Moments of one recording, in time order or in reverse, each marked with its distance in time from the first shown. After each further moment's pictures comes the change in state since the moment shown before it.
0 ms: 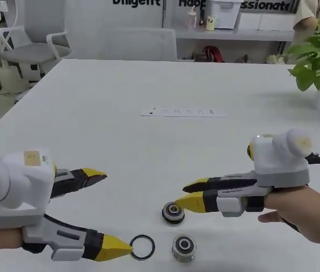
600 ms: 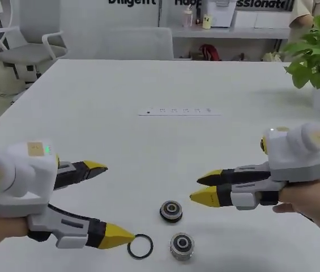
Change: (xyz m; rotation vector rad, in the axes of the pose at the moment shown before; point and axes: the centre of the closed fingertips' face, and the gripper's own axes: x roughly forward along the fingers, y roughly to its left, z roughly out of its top) left arm 0.008 0.008 0.008 0.010 -0.004 0.002; right arm -0.020 -0.011 -0.002 -0.078 0.024 -0.065
